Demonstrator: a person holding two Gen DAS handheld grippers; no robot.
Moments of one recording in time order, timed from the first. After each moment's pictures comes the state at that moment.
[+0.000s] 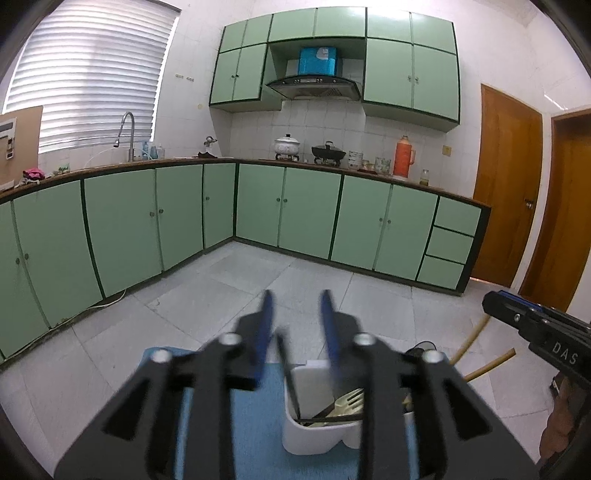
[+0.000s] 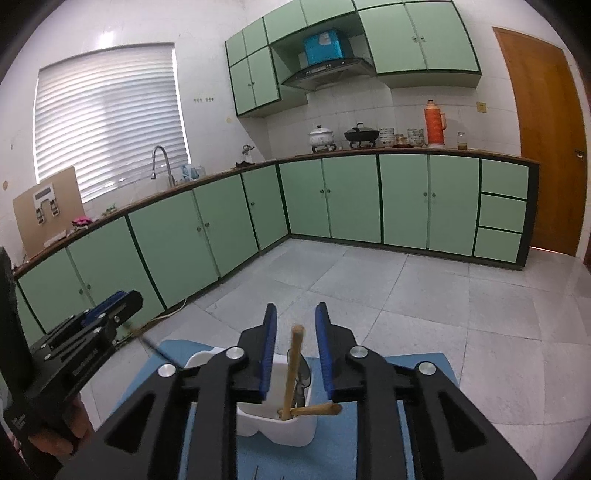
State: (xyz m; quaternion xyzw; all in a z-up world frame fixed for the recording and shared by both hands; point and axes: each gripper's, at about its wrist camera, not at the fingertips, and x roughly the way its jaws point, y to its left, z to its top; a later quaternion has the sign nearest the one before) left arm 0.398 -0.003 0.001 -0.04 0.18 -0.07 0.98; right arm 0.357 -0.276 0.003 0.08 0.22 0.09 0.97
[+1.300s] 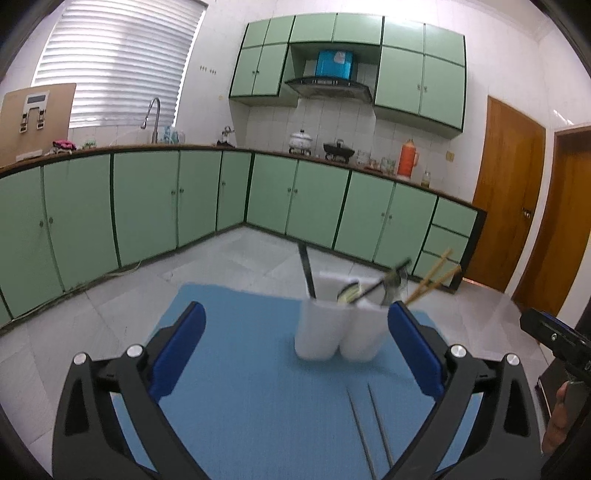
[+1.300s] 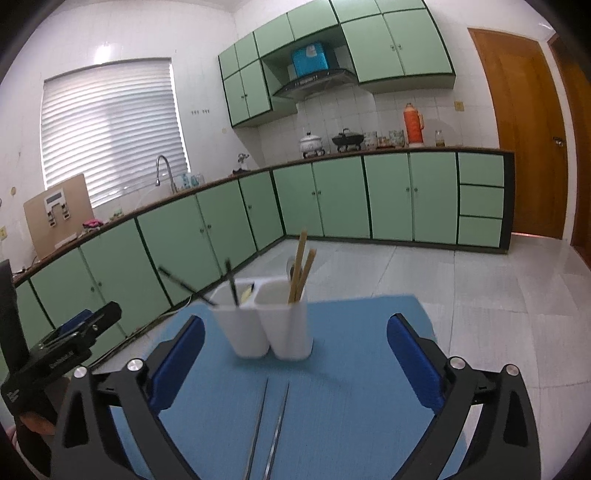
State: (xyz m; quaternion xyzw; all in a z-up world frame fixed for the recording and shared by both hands) left arm 0.237 0.031 -0.024 -0.07 0.20 -0.05 0.98; right arm 0.194 -0.291 -0.028 0.10 0.21 0.07 0.97
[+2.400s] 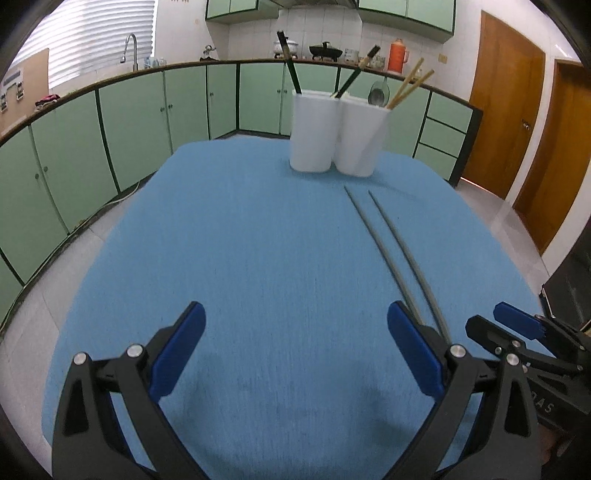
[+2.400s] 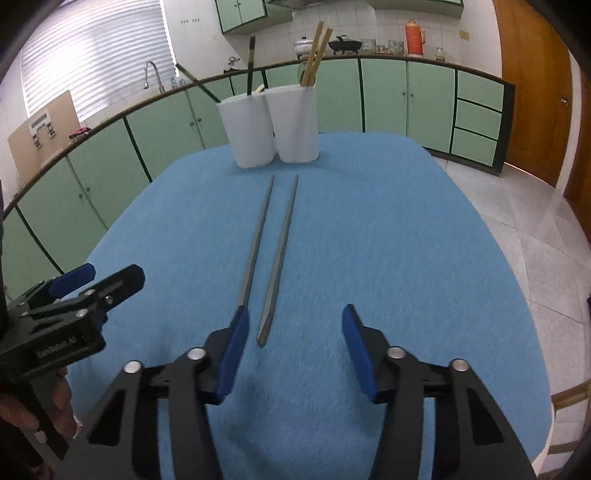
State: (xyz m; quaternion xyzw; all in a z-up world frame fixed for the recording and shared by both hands) left arm 0.143 0.015 -0.153 -0.01 0.37 -0.07 0.92; right arm 0.092 -0.229 -0.172 0.07 0.39 0.06 0.92
